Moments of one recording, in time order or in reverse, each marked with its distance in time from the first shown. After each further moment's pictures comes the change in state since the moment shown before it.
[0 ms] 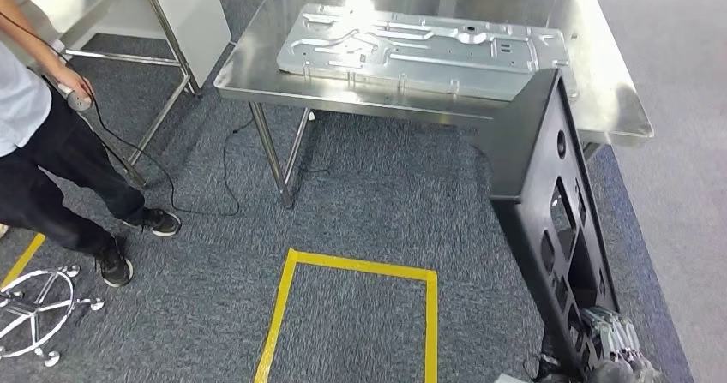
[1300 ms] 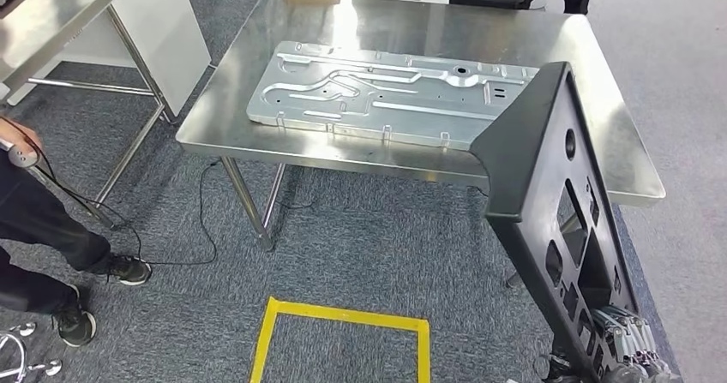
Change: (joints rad) left arm 0.001 -0.006 -0.023 0.001 -0.016 -0.014 0.000; right arm -0.010 -0.028 -0.012 -0.033 -0.006 0.000 -0.021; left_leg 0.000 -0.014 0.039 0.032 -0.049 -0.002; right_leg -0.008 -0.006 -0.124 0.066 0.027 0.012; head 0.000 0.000
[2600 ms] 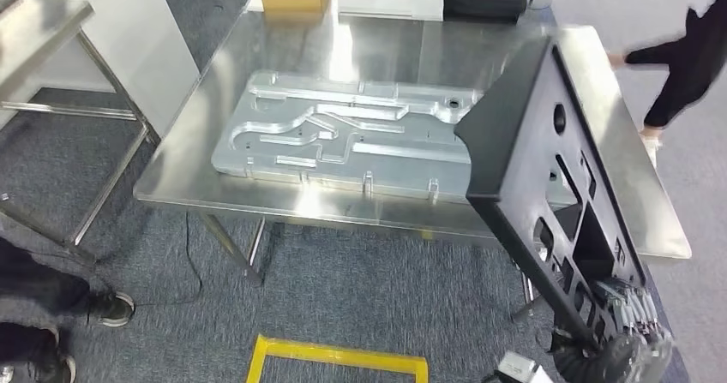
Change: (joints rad) left arm -0.014 0.009 -0.002 0.001 -0.018 -0.004 0.000; right arm -0.117 -0.071 0.017 0.029 0.047 0.000 0.058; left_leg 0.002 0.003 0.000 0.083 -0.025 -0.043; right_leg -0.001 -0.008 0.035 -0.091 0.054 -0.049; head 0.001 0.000
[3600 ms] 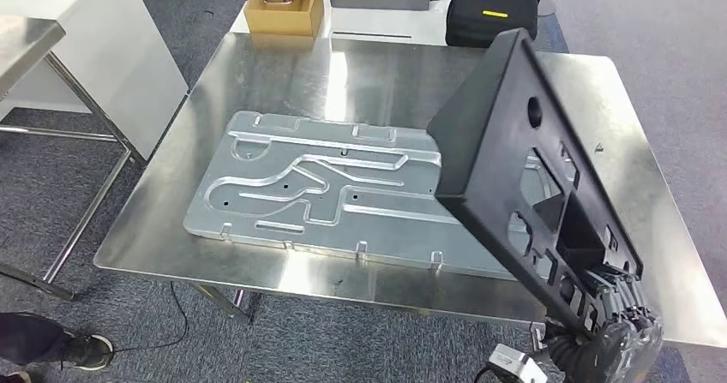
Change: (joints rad) left arm -0.003 0.001 -0.010 0.002 -0.004 -0.001 0.000; right arm -0.032 -0.037 0.028 0.009 0.032 0.000 0.026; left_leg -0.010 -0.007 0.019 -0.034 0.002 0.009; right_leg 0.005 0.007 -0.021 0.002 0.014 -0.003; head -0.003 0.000
